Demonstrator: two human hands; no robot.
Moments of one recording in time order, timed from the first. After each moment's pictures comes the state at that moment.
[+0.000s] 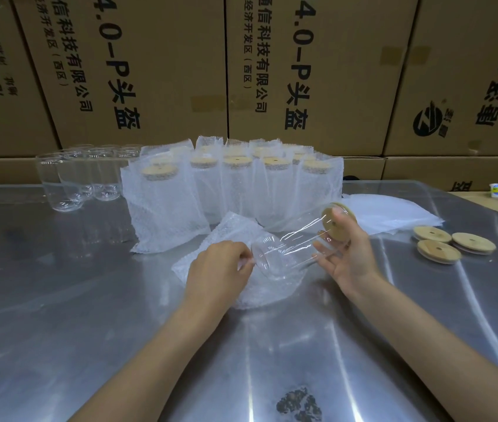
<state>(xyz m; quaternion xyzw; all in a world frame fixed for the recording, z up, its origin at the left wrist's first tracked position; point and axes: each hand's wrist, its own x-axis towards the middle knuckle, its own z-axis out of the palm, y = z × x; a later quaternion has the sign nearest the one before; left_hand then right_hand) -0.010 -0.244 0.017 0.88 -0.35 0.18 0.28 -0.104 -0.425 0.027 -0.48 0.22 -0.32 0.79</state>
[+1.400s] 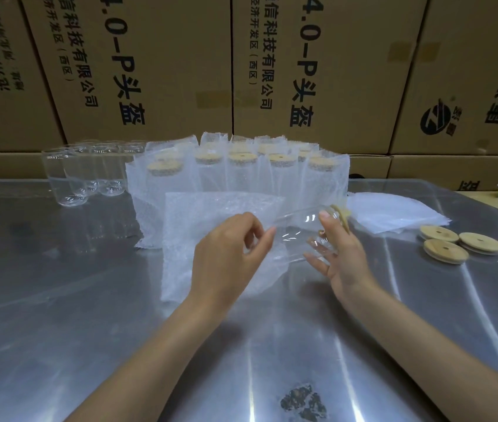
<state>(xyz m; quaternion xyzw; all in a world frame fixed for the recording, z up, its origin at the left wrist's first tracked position) -0.031 -0.242 0.036 0.75 -0.39 0.30 0.44 -0.101 -0.404 0.020 -0.51 0.14 -0.34 0.78</state>
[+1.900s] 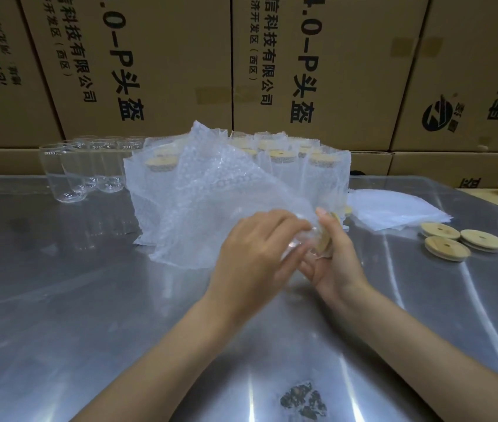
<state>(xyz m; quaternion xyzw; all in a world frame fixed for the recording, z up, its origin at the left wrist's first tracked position) -0.049 -0.254 0.039 0.65 -0.53 0.43 0.34 -0.097 -0.394 0.014 -0.48 0.13 -0.25 0.83</state>
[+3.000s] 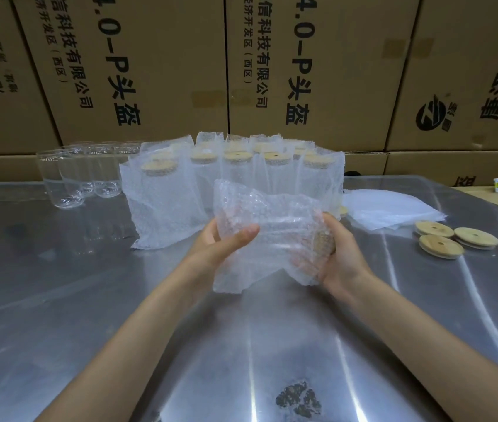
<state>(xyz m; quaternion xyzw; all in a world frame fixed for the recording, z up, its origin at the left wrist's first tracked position) 0.003 -0.231 0.030 0.60 -0.33 -0.20 0.70 -0.100 -0.412 0.020 -0.51 0.13 -0.24 0.82</state>
